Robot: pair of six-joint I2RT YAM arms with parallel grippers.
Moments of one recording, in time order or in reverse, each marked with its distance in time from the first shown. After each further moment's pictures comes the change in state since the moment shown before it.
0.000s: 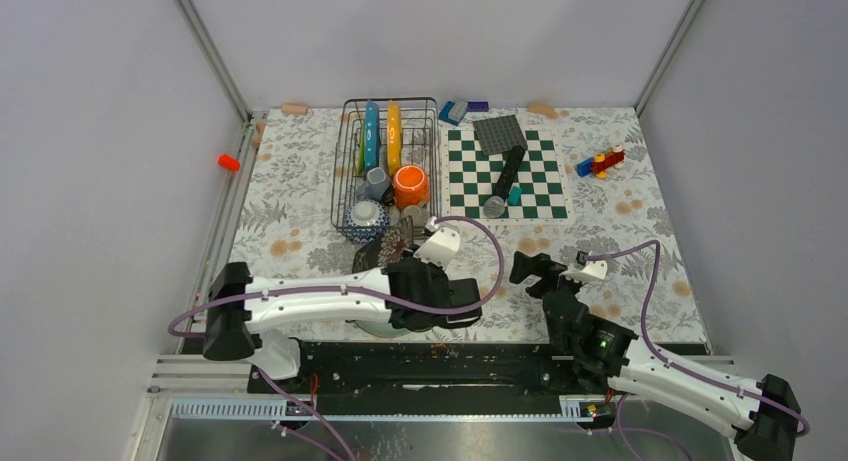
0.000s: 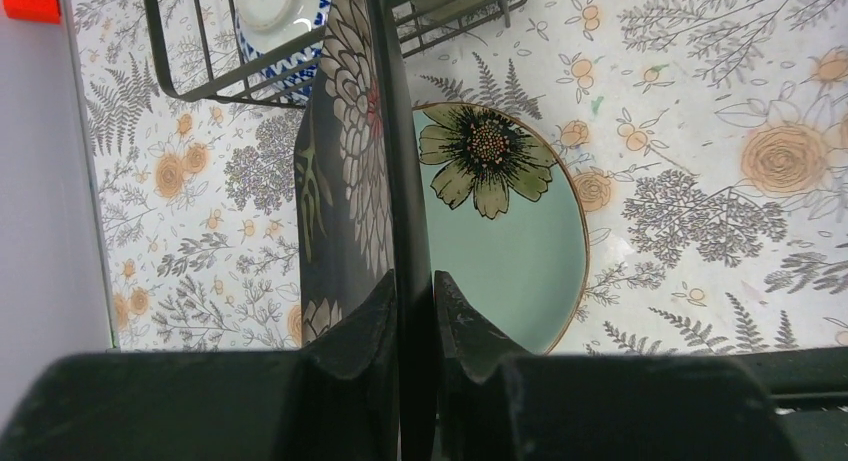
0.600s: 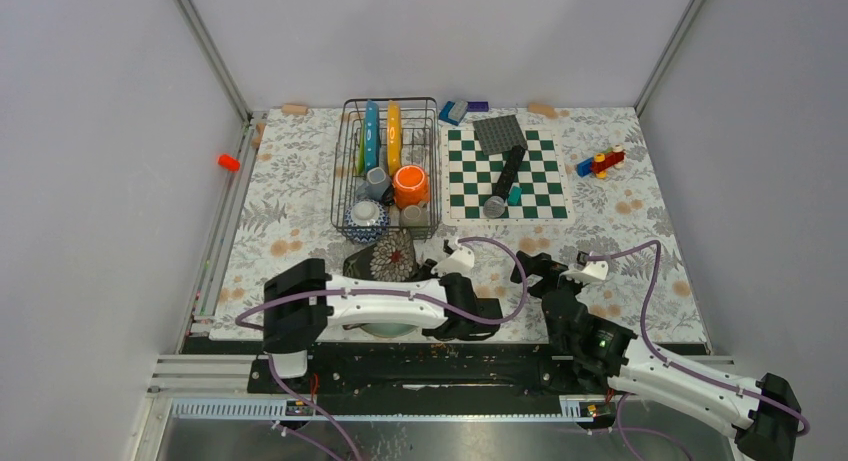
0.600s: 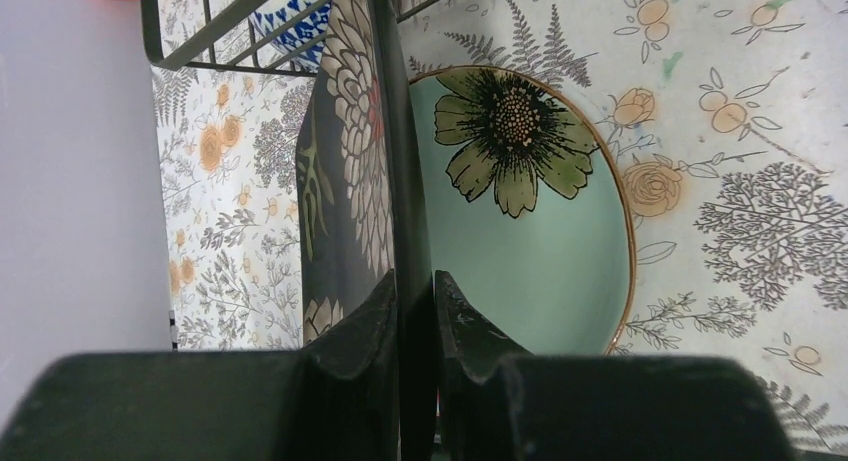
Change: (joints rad) left arm 0.000 0.280 0.001 -0.071 -0.043 -0.137; right arm 0.000 0.009 0.000 -0.005 0.031 0.000
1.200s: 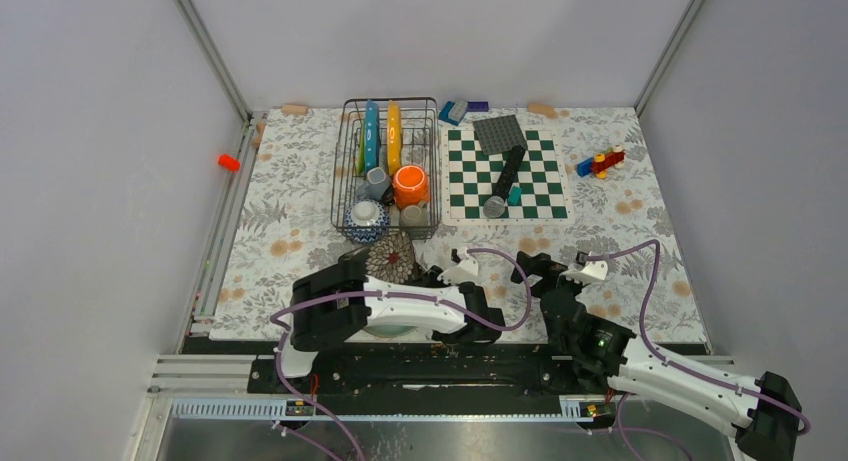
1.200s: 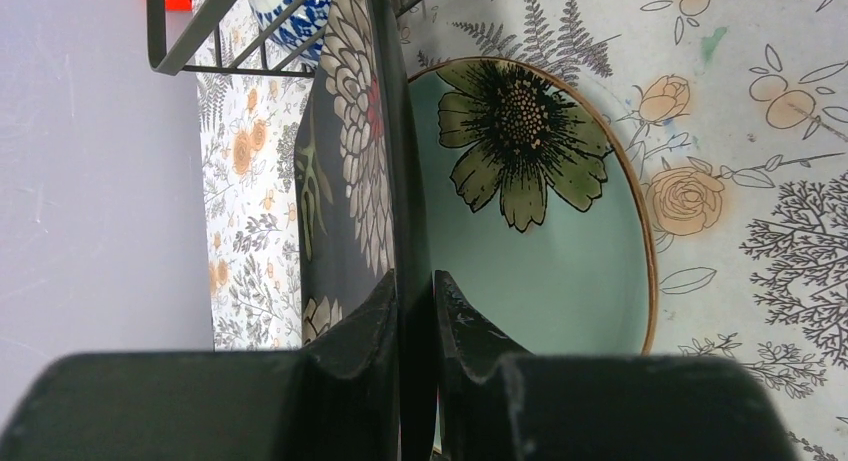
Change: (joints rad) left arm 0.002 0.165 0.000 -0.027 -0.051 -0.049; right arm 0.000 0.017 0.000 -0.001 0.008 0.000
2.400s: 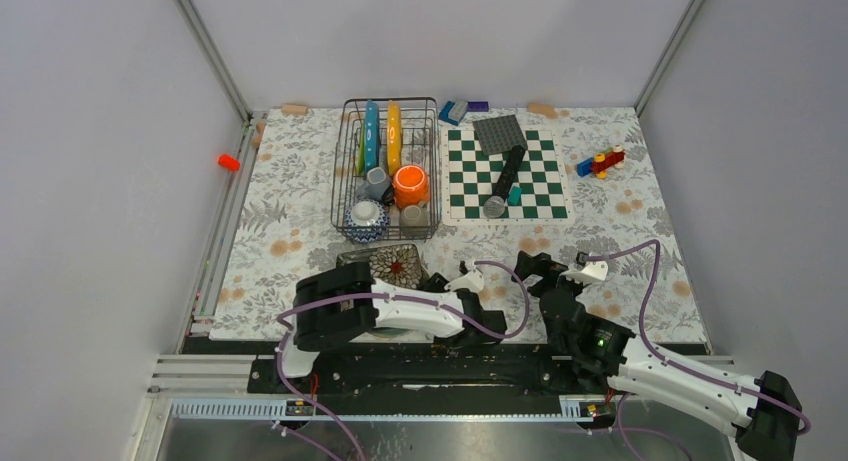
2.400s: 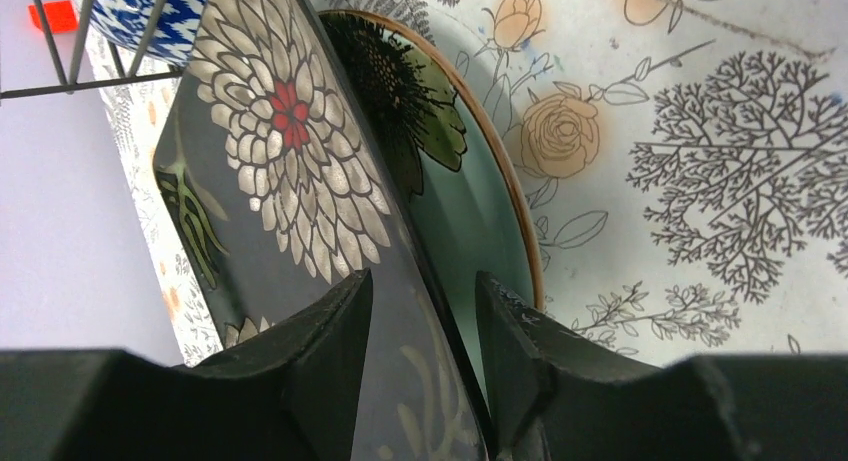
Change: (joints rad) left arm 0.000 0.037 -0.074 0.269 0.134 0.249; right arm 0.000 0.010 0.000 0.000 0.020 0.000
